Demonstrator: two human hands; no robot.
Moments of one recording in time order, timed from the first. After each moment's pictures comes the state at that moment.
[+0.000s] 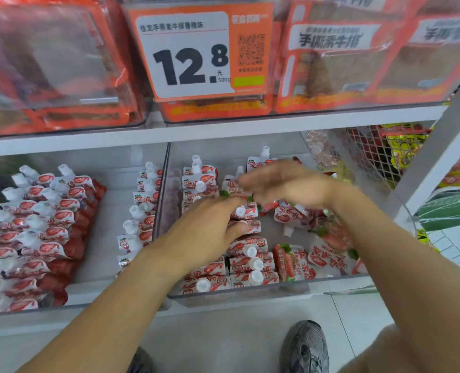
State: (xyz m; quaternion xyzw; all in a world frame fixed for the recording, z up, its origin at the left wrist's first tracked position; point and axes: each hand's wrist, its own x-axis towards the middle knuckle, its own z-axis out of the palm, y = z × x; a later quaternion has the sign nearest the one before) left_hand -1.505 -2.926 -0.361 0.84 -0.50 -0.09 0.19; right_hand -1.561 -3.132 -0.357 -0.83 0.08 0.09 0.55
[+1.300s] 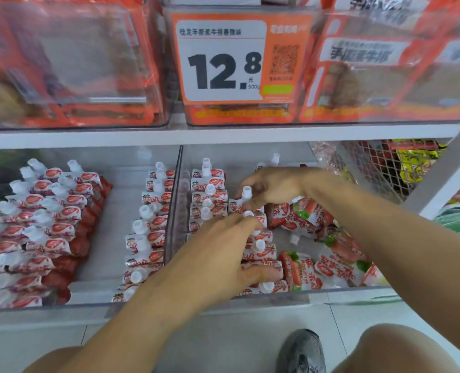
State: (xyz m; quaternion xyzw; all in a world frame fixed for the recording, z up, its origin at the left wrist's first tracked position) left_hand -1.536 -2.906 -0.343 0.84 -0.50 -0.12 0.17; right_hand -1.508 -3.128 -0.355 -0.94 0.01 0.23 0.24
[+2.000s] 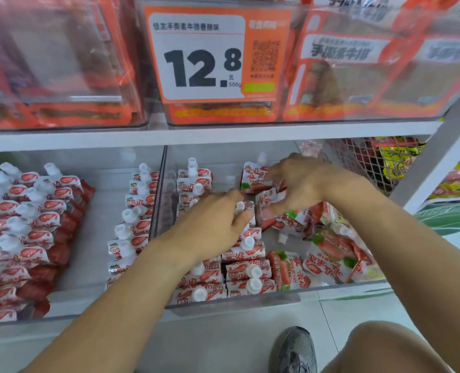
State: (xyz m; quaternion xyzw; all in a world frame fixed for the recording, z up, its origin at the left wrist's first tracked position) left_hand -1.499 -2.944 -0.358 0.85 -0.48 -0.11 0.19; right_hand -1.556 -3.145 -0.322 -0.97 0.15 0.18 0.01
